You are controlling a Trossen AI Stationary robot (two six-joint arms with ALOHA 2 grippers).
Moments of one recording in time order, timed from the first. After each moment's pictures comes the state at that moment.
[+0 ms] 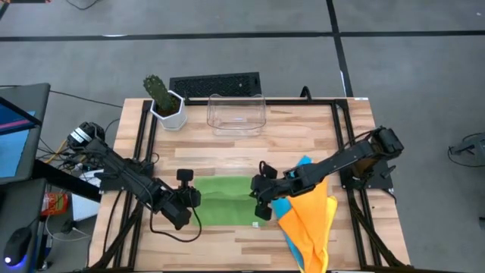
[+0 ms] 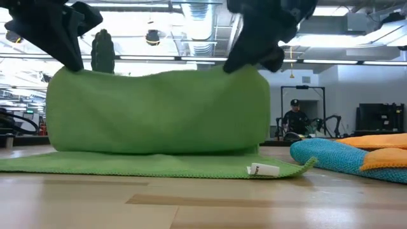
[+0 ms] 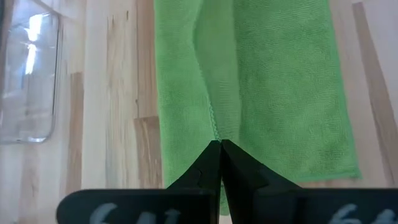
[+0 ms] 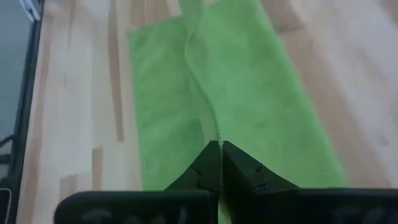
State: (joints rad) left arm -0.64 1.39 0.98 -0.84 -0.52 -0.44; right arm 0.35 1.71 1.14 -0.30 0.19 0.47
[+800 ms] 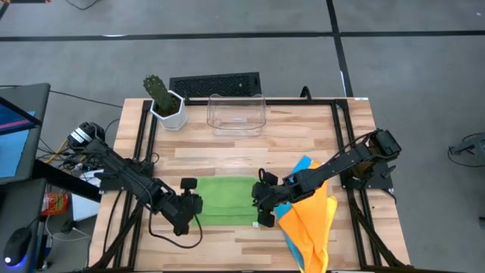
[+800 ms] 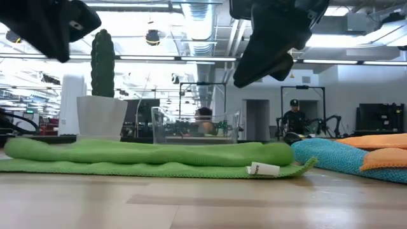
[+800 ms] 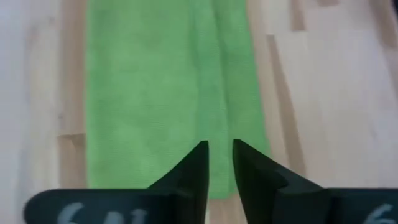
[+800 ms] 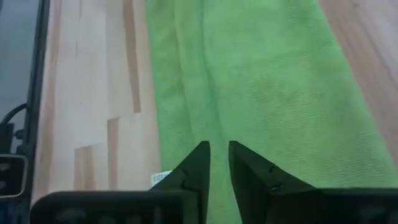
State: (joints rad) left arm -0.64 1.40 0.98 -0.69 -0.31 -0.46; right arm 0.39 1.74 1.14 -0.30 0.14 0.50
